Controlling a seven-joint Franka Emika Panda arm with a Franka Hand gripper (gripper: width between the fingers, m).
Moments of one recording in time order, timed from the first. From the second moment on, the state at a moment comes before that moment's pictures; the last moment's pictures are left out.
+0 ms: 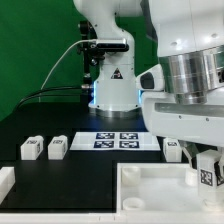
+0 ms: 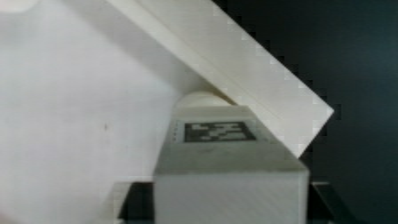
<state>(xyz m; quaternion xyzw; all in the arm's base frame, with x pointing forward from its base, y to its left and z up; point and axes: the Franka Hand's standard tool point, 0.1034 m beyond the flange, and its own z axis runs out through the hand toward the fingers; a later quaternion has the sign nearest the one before) 0.628 0.110 0.079 -0.86 0.50 0.01 0.10</state>
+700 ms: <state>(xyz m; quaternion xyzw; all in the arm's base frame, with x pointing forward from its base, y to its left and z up) 0.626 0.106 0.076 -0.67 0.73 0.05 0.12</state>
